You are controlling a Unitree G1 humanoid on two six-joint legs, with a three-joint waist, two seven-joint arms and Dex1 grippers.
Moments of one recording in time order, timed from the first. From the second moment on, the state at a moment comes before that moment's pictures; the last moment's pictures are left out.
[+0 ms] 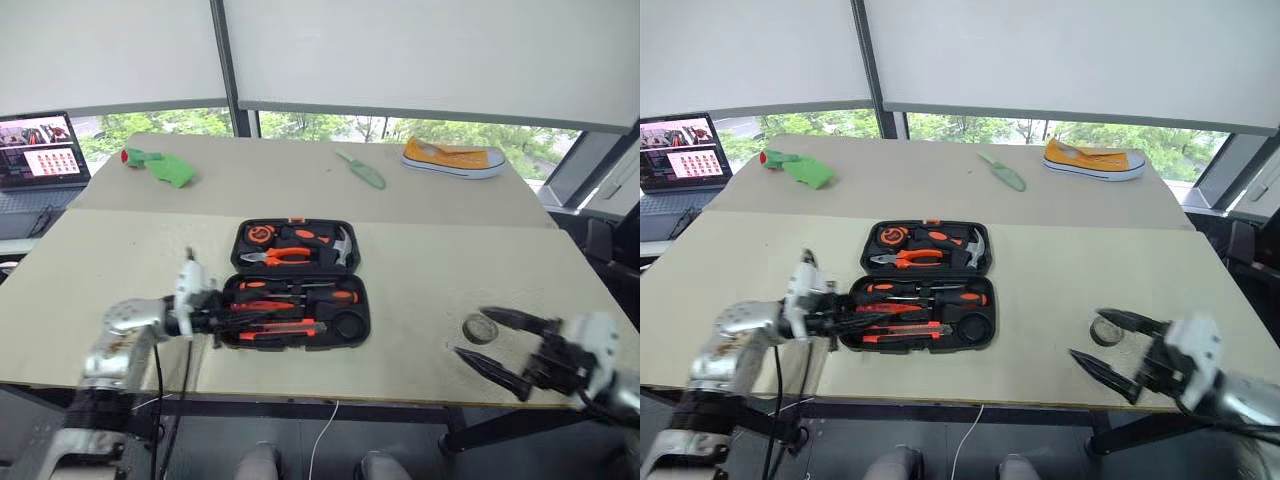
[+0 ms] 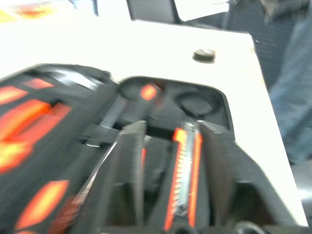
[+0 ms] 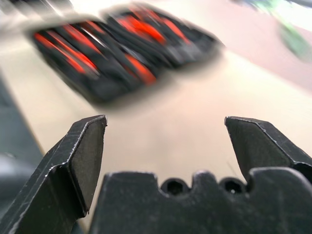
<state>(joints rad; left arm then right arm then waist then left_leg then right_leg) -0.26 0.71 0.14 0.09 -0.52 0.11 -1.34 0.41 -0.68 -0.55 -0.24 0.53 0.06 1.03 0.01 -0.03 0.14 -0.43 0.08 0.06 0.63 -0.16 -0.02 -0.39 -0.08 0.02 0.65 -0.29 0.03</state>
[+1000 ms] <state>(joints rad) -0.07 0.70 0.12 -0.18 -0.63 0.14 -1.37 -0.14 -1.01 0.01 -0.07 0.18 0.47 1.00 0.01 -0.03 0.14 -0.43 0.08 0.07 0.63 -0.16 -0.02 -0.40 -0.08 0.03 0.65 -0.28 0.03</state>
